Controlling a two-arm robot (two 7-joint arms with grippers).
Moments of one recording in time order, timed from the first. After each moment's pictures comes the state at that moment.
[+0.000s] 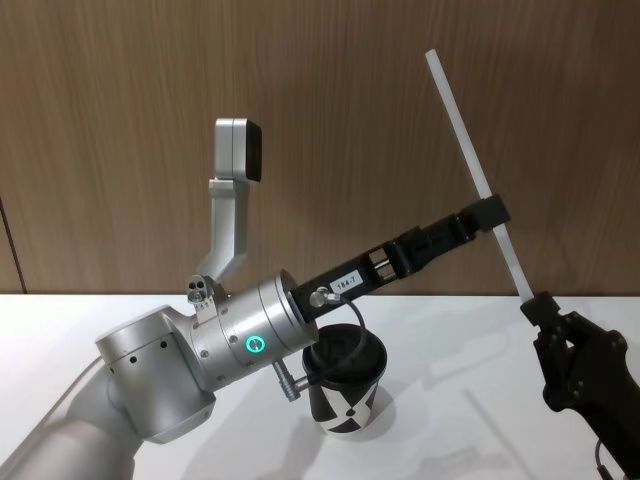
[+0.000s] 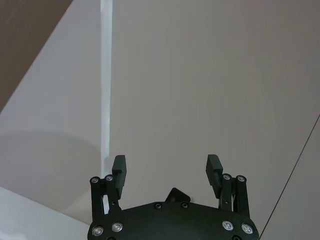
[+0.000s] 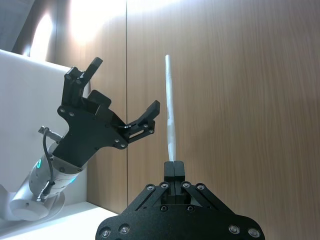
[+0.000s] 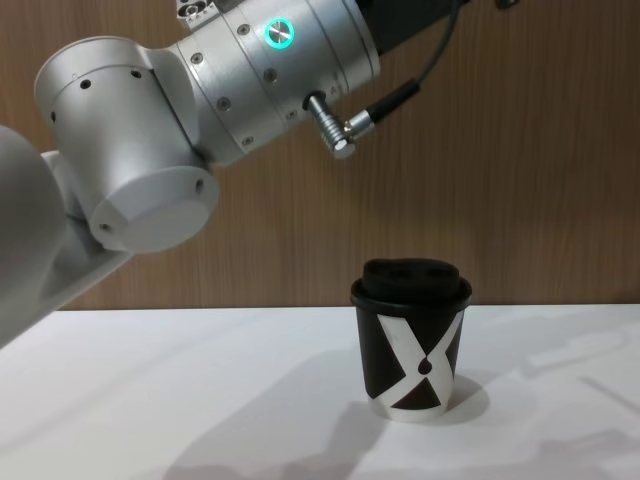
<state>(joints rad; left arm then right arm) -0.60 0.11 0.51 -1.37 -1.18 0.45 -0.89 -0.02 0.35 -0.06 -1.64 0.76 -0.38 0.79</state>
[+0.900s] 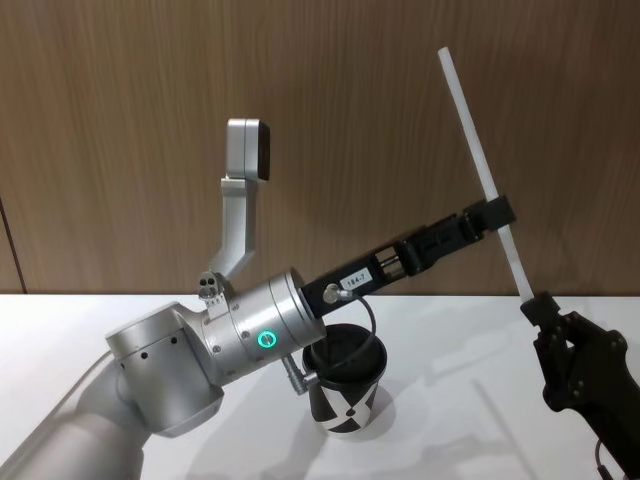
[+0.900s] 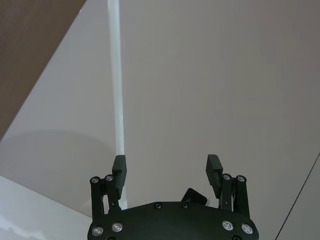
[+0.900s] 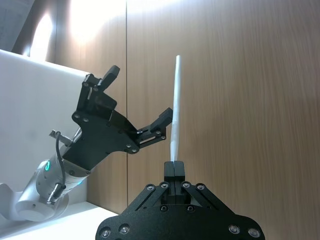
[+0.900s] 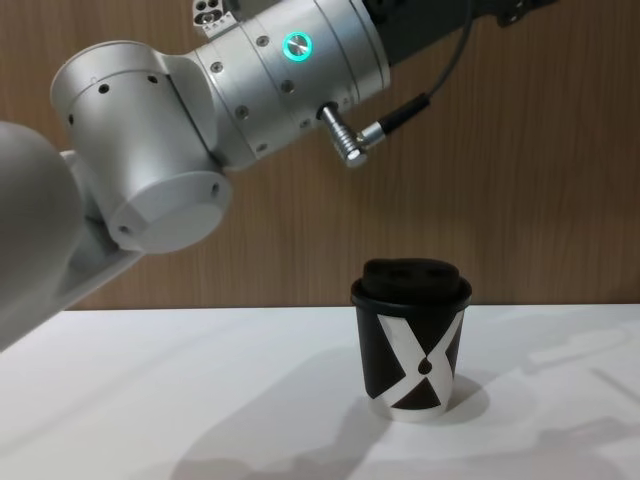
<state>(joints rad) -0.63 0.11 0.54 -1.32 -1.17 0.41 -0.86 -0.02 0.35 -0.06 -1.64 0.76 -0.38 0.79</state>
